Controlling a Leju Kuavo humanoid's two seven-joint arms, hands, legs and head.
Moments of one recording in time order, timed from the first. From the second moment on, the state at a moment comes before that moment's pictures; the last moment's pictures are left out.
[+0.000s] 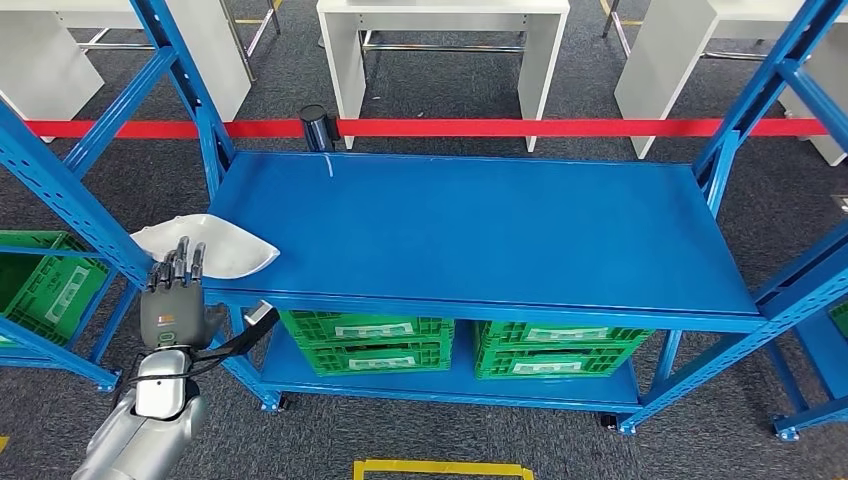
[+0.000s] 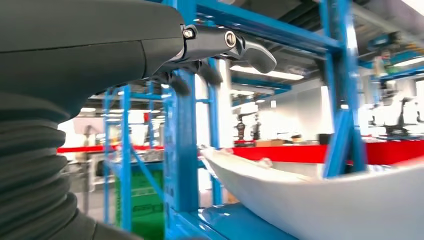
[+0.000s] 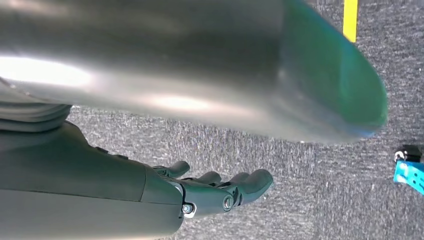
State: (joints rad) left arm -0.36 0.22 -0.21 -0.78 -1.57 0.70 0.22; right arm 0.03 0.05 -1.39 -0.52 1.27 -0.04 -0.47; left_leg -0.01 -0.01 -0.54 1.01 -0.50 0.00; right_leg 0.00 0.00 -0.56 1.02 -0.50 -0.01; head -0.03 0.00
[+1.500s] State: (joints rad) left arm -0.42 0.21 -0.21 -0.67 -1.57 0.70 0.22; right arm -0.04 0.04 -1.44 -0.38 1.29 -0.02 -0.50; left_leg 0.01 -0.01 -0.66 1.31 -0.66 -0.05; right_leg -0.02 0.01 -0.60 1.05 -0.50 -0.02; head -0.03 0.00
